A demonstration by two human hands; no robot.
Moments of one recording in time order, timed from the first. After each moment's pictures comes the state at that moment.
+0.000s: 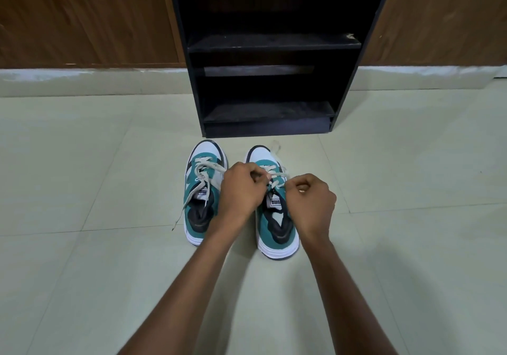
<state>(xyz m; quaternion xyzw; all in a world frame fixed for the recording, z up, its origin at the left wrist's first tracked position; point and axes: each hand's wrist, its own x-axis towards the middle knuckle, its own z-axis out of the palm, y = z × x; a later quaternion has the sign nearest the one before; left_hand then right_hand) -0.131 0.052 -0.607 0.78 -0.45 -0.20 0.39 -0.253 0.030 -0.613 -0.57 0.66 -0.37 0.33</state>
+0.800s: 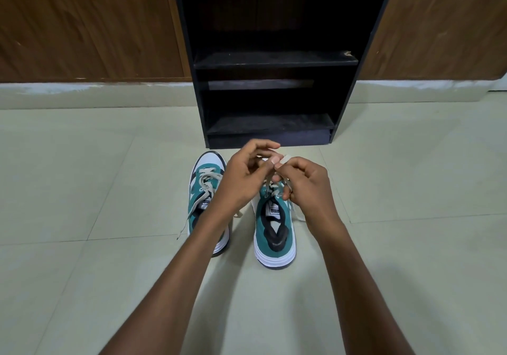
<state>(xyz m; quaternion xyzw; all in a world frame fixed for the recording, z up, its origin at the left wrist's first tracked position) -0.112 0.047 -0.576 0.54 -0.52 -0.31 0.59 -0.249 0.015 -0.564 -0.57 0.46 -0.40 0.55</state>
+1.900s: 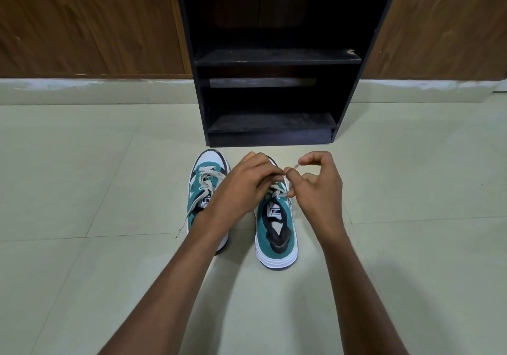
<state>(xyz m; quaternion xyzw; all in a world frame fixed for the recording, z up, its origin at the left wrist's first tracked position) -0.102 0.043 -0.600 0.55 -0.74 0.01 0.40 -0.259 0.015 -0.576 -0.63 0.50 -0.46 0.38</state>
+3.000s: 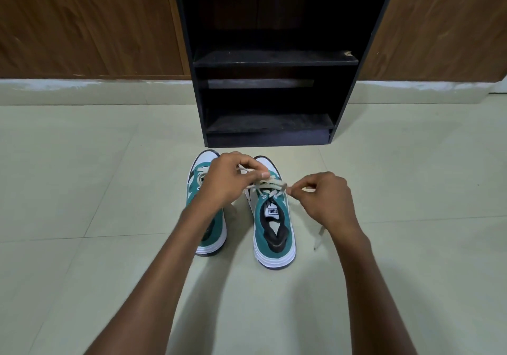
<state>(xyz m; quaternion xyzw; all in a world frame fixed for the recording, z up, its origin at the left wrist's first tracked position) -0.090 0.051 -0.576 0.69 -0.52 -0.24 0.44 -0.284 0.003 -0.578 -0.74 0.58 -0.23 0.24</state>
